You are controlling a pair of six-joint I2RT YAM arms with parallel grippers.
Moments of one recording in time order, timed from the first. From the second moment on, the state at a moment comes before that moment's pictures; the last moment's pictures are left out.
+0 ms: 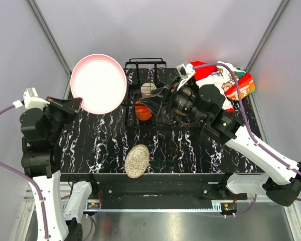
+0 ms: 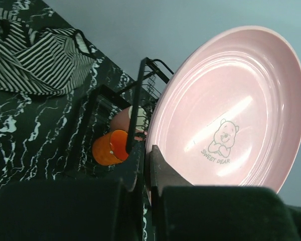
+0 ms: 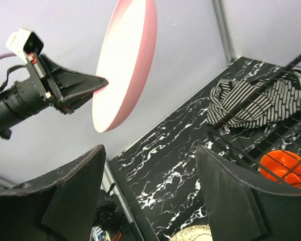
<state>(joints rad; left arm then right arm) 0.13 0.70 1.25 -0.70 0.19 -0.87 0.88 1.19 1.35 -0.06 -0.12 0.46</state>
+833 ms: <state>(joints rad) -0.10 0.77 1.14 -0.51 0.18 -0.87 0.83 1.41 1.47 0.02 -0.19 0.48</state>
